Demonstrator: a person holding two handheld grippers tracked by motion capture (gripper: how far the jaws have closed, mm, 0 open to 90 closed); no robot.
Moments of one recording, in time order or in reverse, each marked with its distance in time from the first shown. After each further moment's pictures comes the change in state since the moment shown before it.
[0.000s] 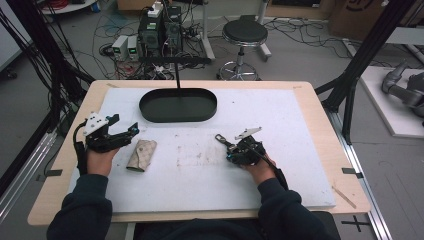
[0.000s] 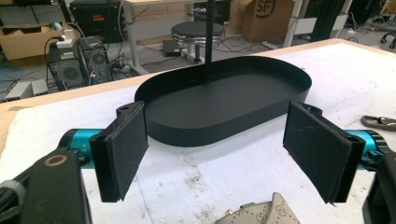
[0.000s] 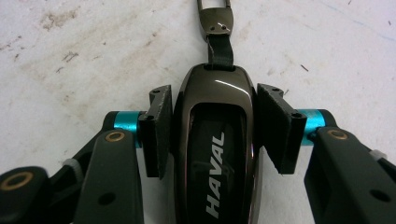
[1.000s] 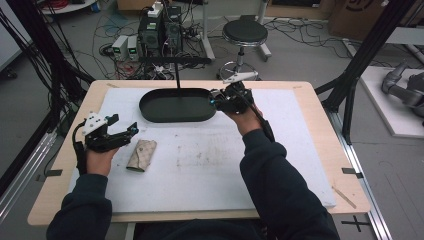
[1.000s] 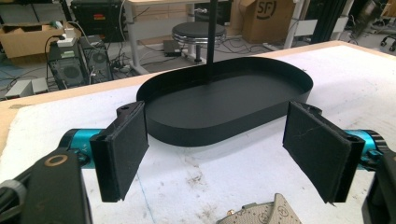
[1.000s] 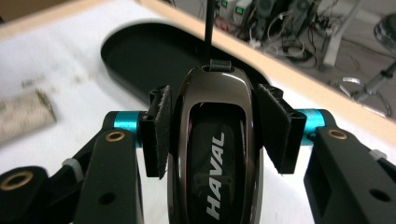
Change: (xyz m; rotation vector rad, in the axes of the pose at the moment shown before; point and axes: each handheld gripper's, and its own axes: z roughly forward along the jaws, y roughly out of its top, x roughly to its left) left arm 0.002 0.000 0.000 0.000 0.000 -0.008; right arm -0.018 0.151 -0.047 -0.305 0.004 -0.028
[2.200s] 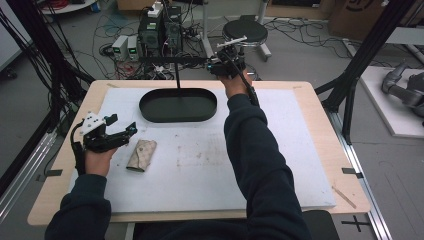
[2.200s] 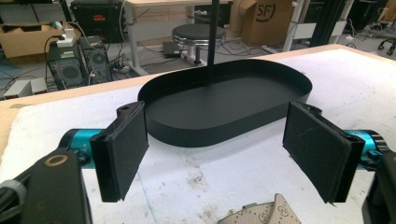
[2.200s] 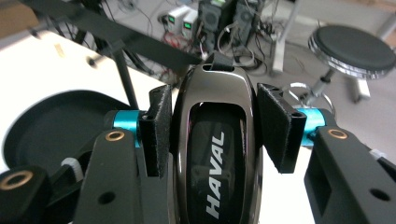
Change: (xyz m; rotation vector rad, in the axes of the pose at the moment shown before) left arm 0.002 0.000 -0.002 -0.008 -0.004 -0.014; right arm -0.047 0.069 0.053 0.012 -0.197 0.101
